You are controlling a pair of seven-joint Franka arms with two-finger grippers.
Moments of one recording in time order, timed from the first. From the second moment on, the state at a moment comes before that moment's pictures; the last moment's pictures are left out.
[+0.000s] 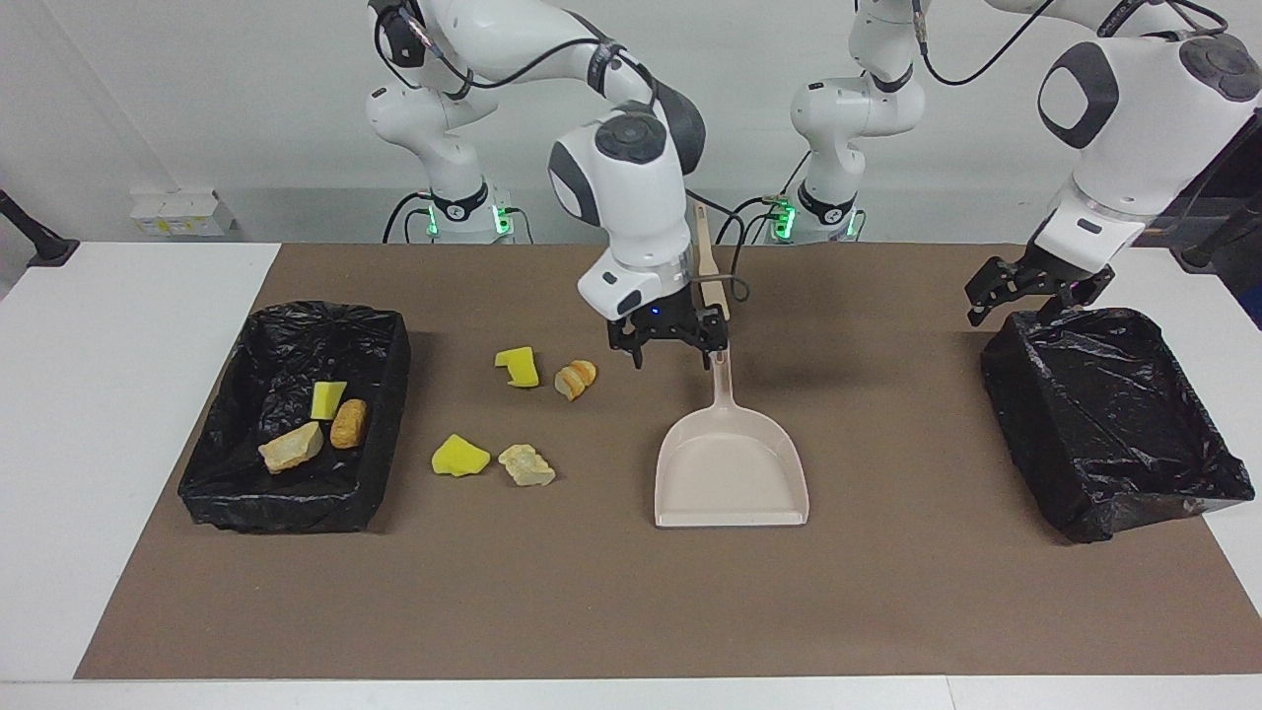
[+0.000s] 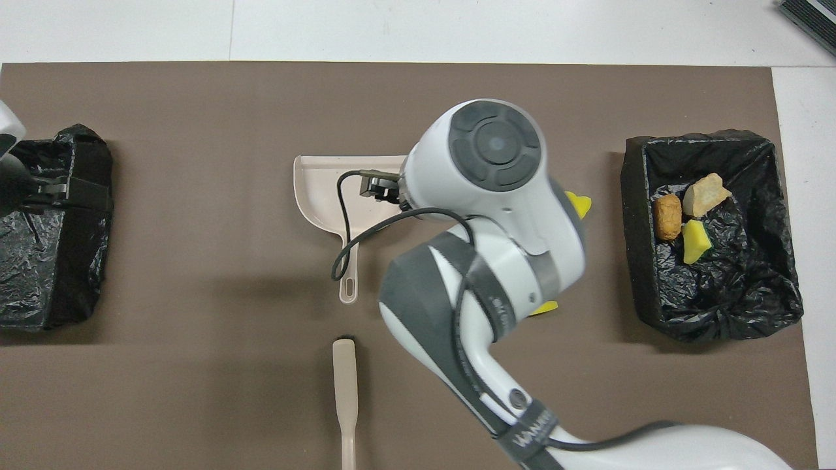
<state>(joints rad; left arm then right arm) 0.00 0.04 0.00 -1.72 -0.03 1.80 0.08 0.49 0.37 0.04 -1.39 0.08 1.95 0.72</state>
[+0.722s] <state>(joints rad) -0.41 0.20 -0.03 -1.96 -0.03 2.31 -0.30 0.26 0.20 0.04 -1.39 0.08 1.77 0.53</state>
